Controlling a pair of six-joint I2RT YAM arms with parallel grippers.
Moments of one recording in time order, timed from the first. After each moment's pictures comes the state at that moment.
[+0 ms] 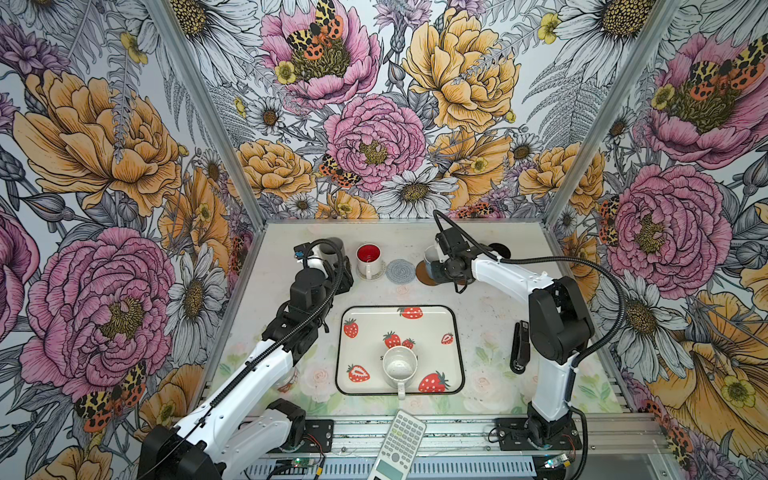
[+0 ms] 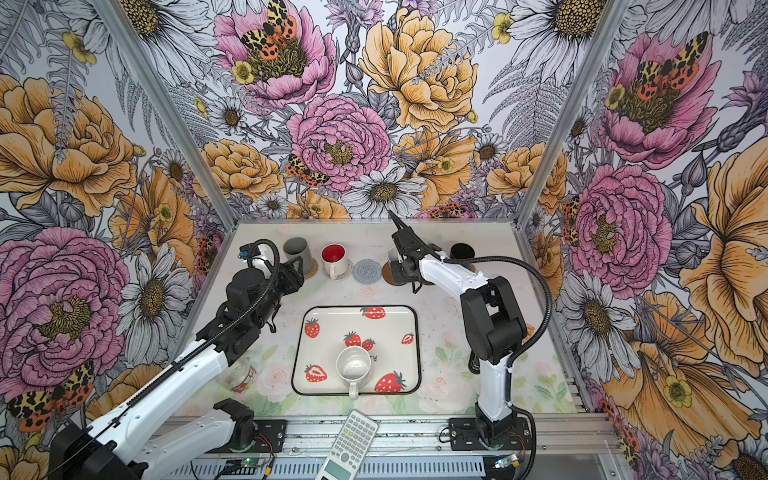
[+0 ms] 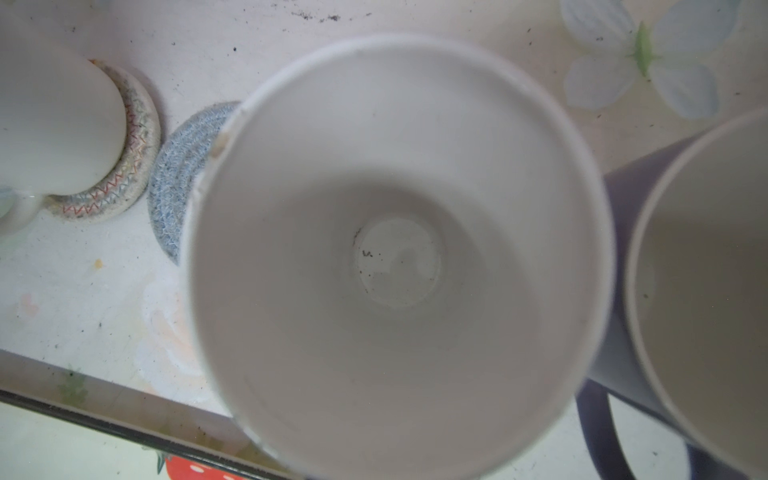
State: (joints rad) left arm -0.43 0.98 0.71 0.02 -0.28 -0.56; right arm 0.45 1.93 1.48 -0.61 0.02 0.24
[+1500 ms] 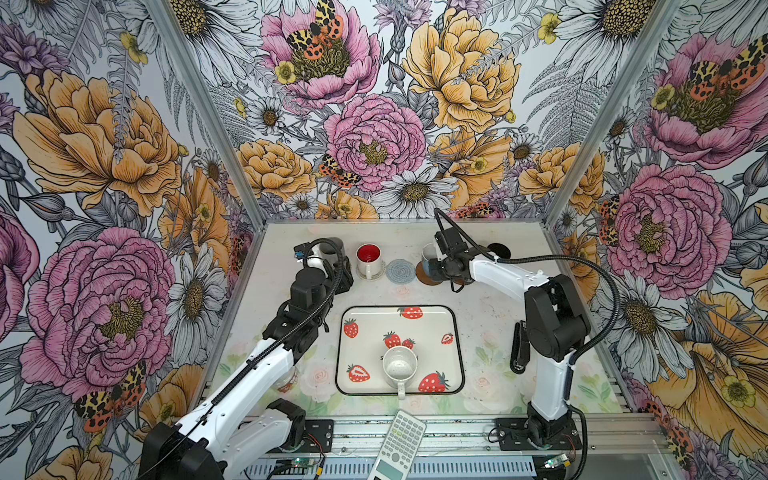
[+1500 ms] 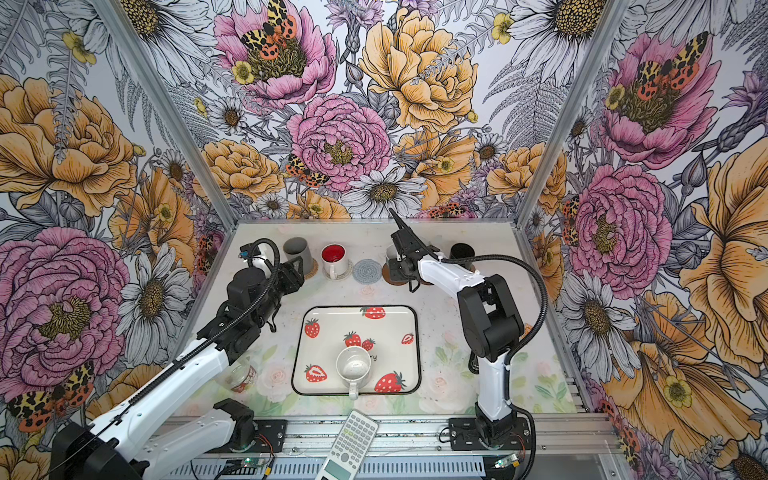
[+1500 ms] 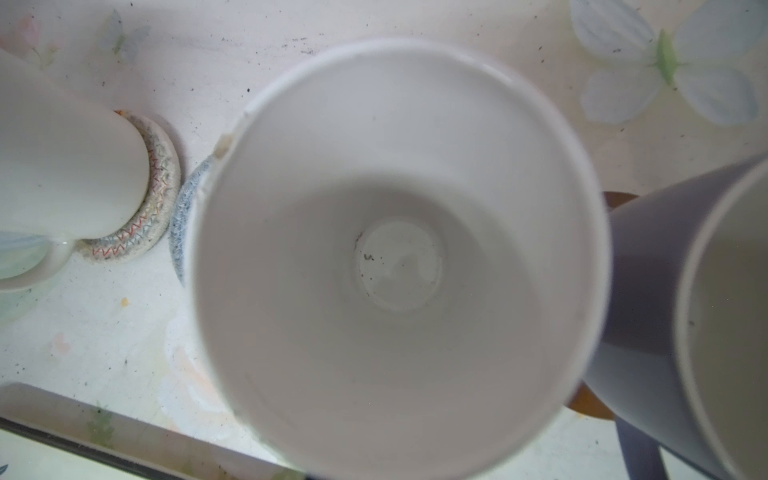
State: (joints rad) left arm -0.42 0.99 0.71 0.02 -0.27 -0.57; right arm 0.44 1.96 1.48 -0.53 0.00 0.30
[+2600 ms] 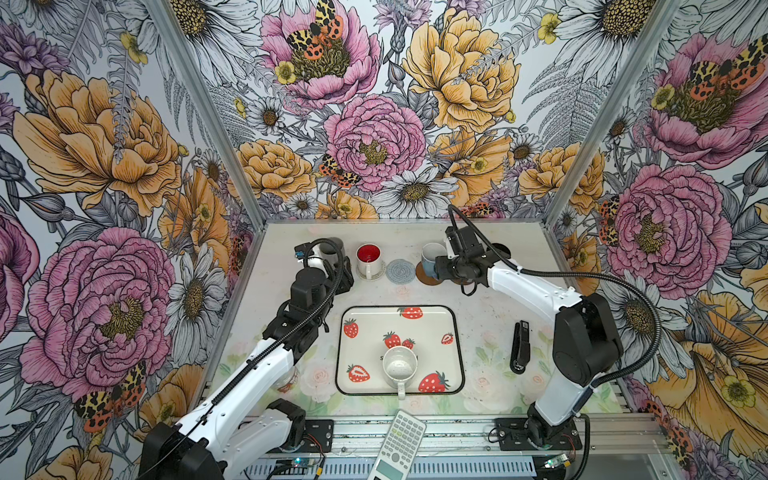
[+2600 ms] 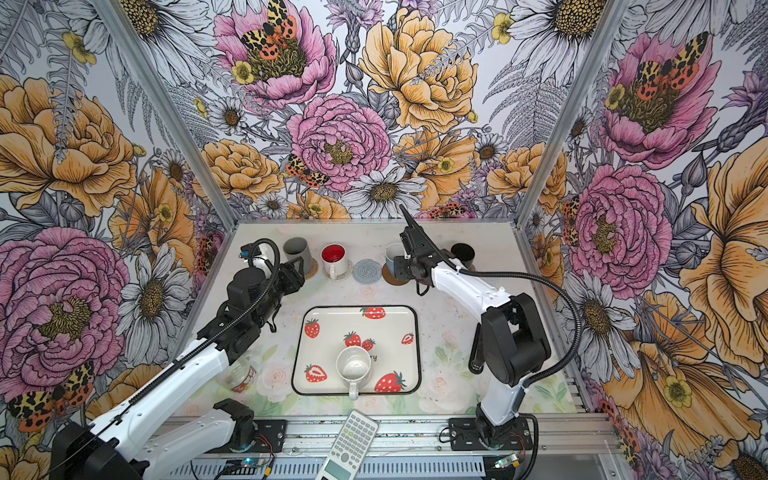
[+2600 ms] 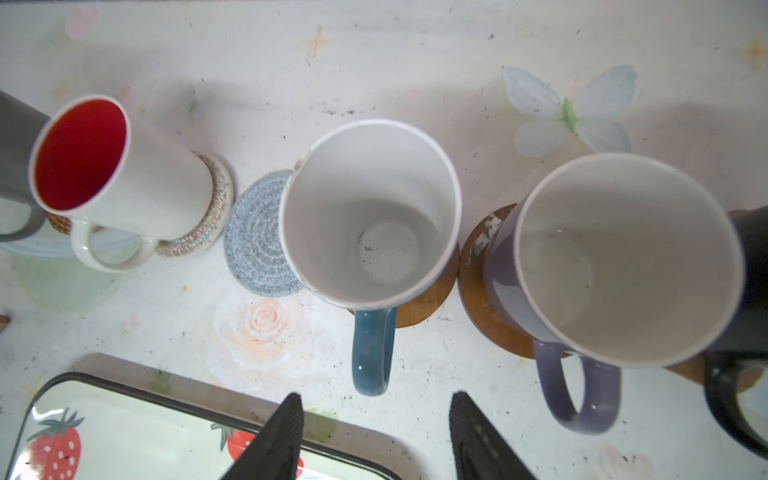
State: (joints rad) left arm -0.42 0.99 0.71 0.02 -0.25 -0.57; right arm 0.44 1.71 1.35 -0.51 0.03 0.30
